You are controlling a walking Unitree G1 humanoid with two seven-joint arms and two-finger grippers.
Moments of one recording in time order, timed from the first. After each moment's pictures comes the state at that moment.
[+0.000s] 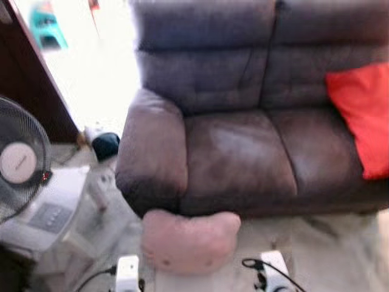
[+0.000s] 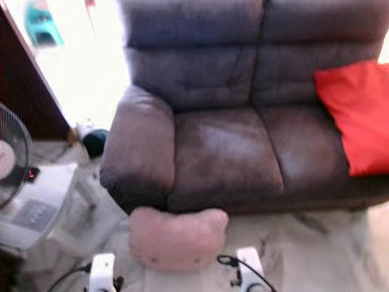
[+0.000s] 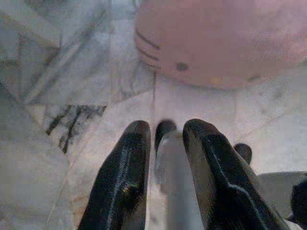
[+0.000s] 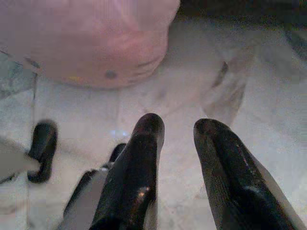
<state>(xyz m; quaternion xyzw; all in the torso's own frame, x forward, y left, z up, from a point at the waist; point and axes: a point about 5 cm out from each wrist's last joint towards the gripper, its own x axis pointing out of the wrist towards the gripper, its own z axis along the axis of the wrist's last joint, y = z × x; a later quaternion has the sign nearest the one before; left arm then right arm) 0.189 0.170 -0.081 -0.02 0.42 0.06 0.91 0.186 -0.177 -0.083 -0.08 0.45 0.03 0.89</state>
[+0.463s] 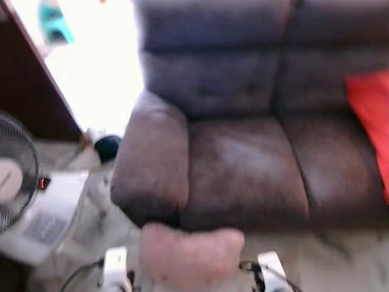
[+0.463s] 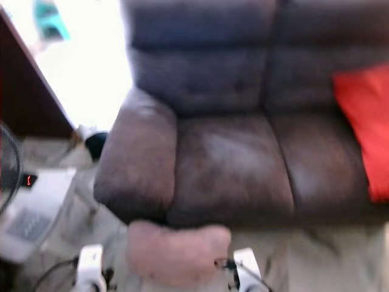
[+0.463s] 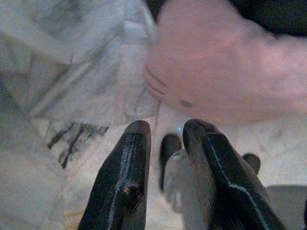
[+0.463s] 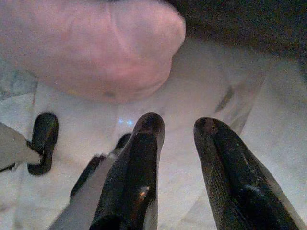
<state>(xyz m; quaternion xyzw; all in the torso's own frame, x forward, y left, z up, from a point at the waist) 0.200 0.197 -0.072 -0.03 0.40 0.07 0.91 0.182 -0.179 -0.085 -0.09 0.46 0.05 0.88</state>
